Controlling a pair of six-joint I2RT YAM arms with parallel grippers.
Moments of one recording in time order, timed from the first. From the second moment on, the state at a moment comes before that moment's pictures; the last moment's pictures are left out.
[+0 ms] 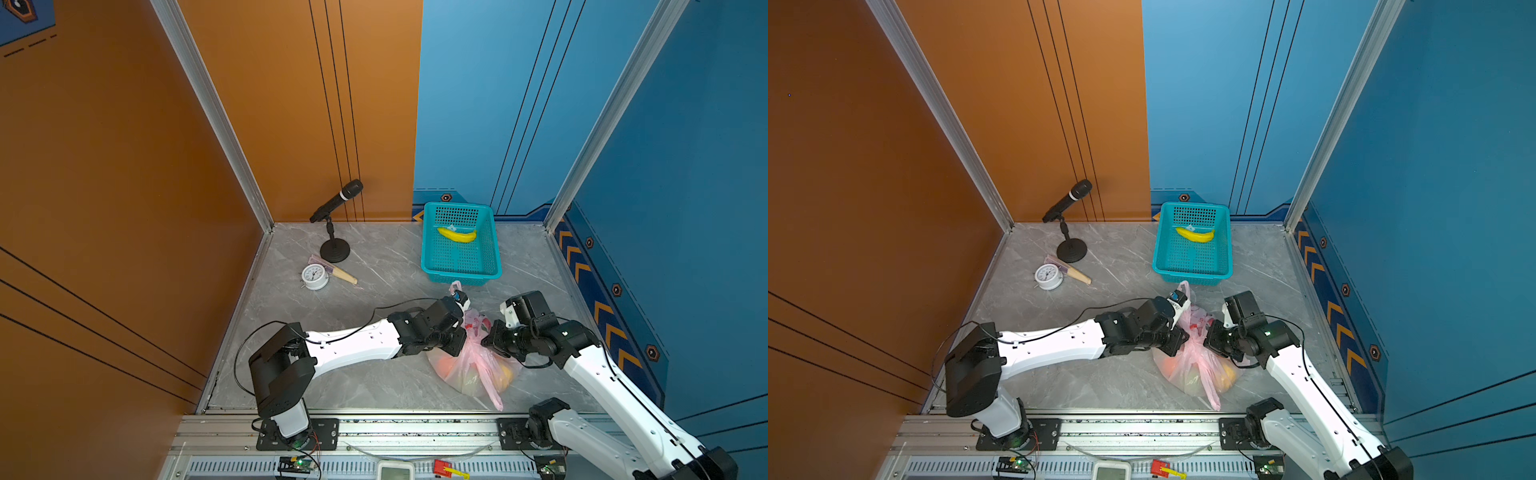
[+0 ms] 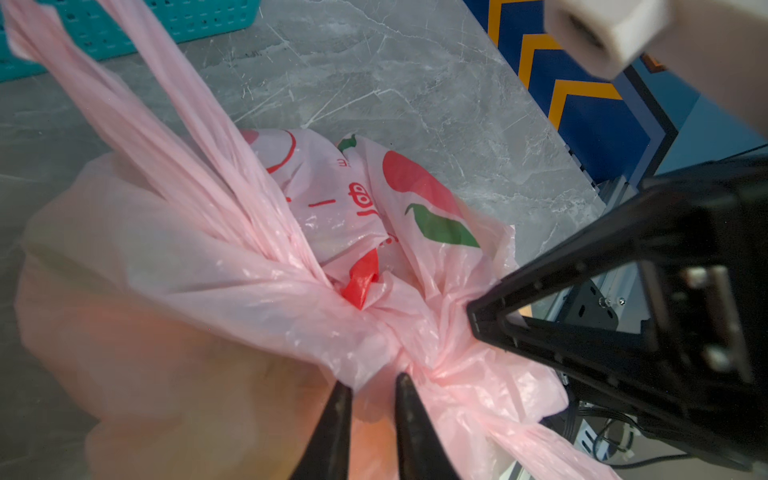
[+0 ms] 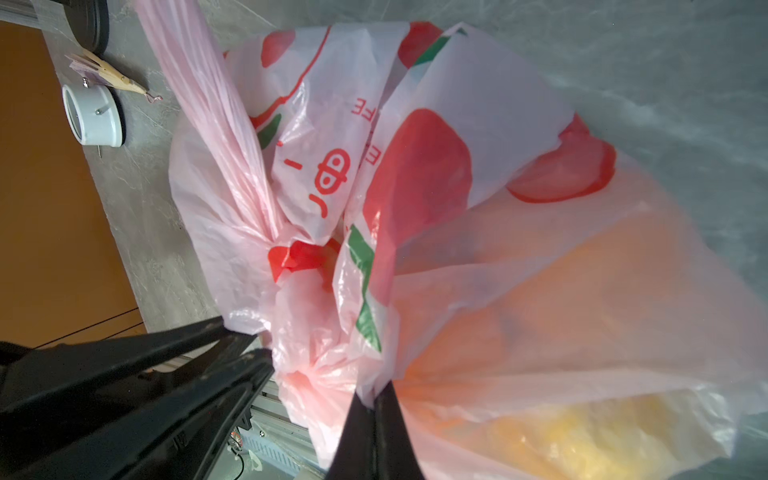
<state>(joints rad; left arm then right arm) -1.10 1.68 1.19 -0.25 0.03 -0.52 0.36 0.92 0.76 -0.91 -0.32 0.77</state>
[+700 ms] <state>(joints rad) -1.08 1.68 1.18 -0.35 -0.04 -0.53 0.32 0.85 0.75 -0.93 -0.30 0.76</state>
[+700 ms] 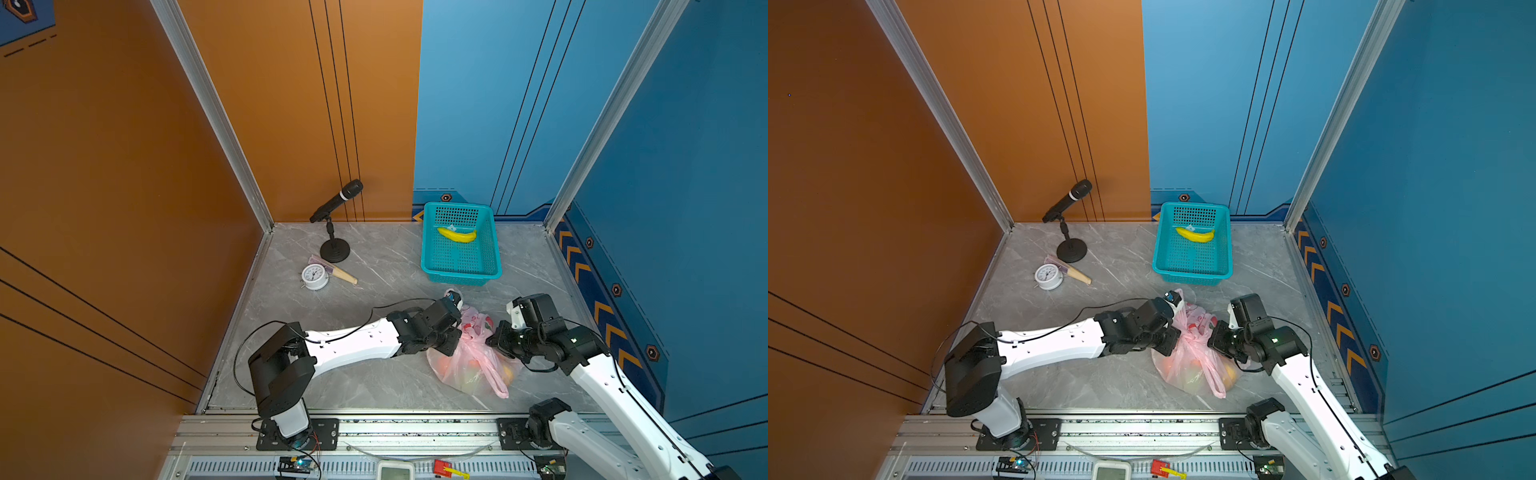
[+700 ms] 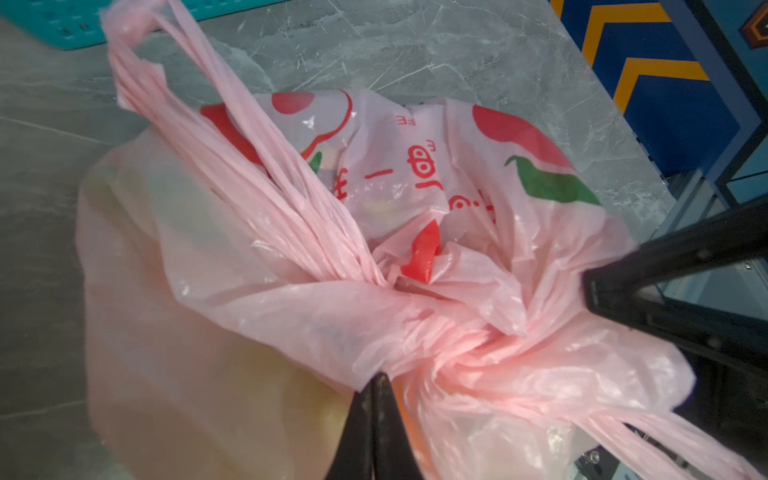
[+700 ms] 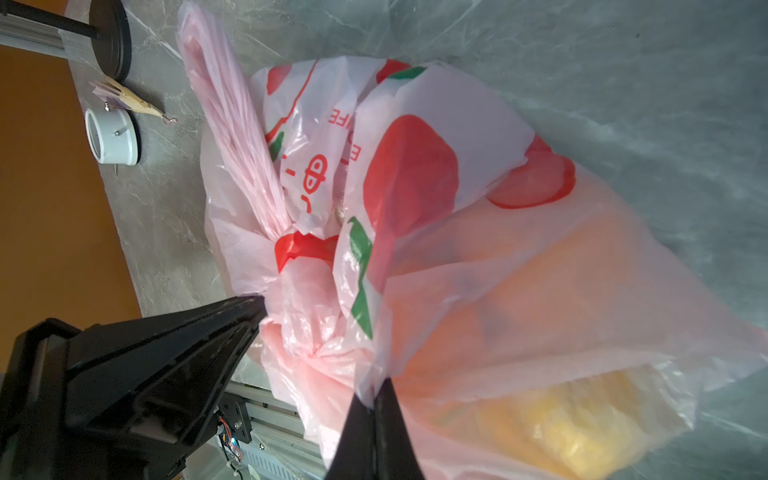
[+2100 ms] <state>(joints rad) -1.08 1.65 1.23 -0.43 -0.13 -0.55 0.31 0.80 0.75 -0.96 -0.30 0.76</state>
